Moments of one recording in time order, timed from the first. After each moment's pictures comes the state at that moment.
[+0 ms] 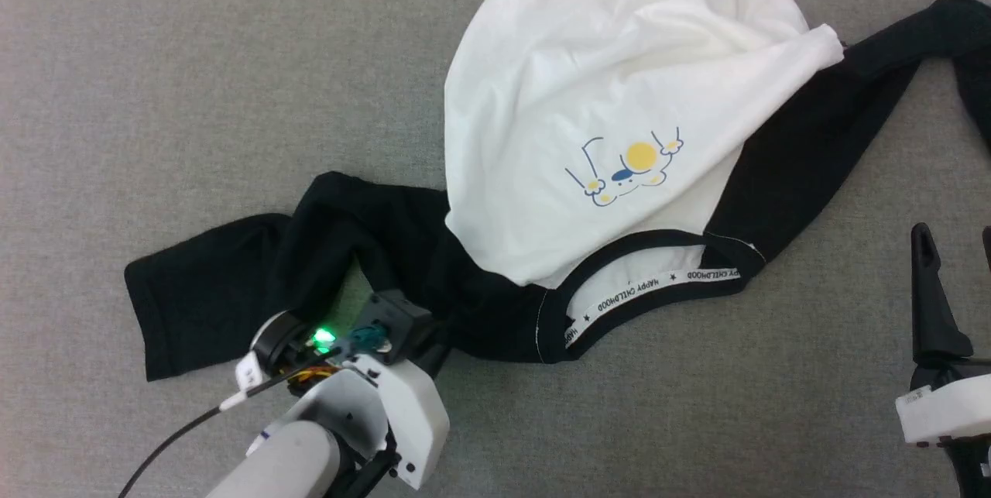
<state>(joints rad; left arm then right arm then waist) -0.31 0.44 -0.68 0.01 -0.42 -0.01 0.25 0.07 -0.05 -0.25 -0.34 0.22 0.13 0.13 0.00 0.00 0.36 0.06</state>
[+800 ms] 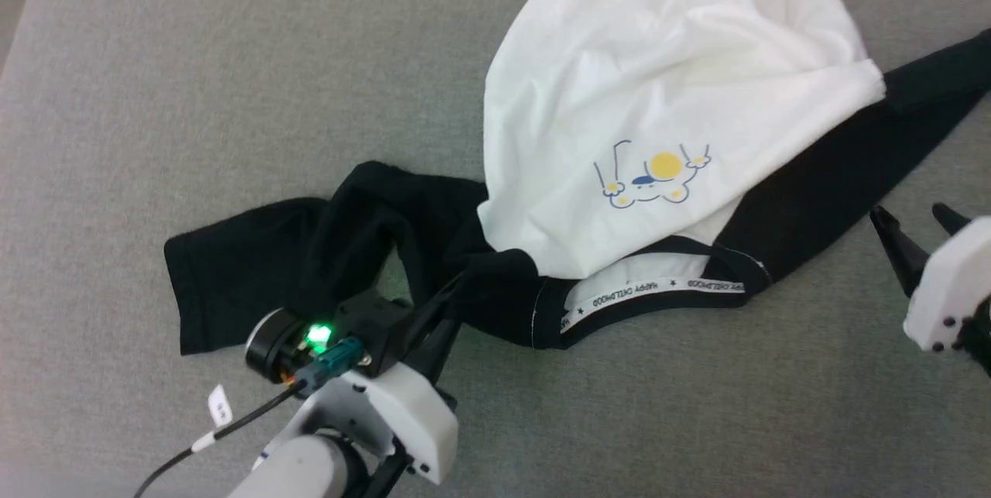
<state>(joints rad) -0.23 0.42 -0.62 -0.16 -0.42 0.10 0.13 -0.23 -0.23 -0.19 -0.12 0.30 0.13 0.73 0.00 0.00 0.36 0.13</state>
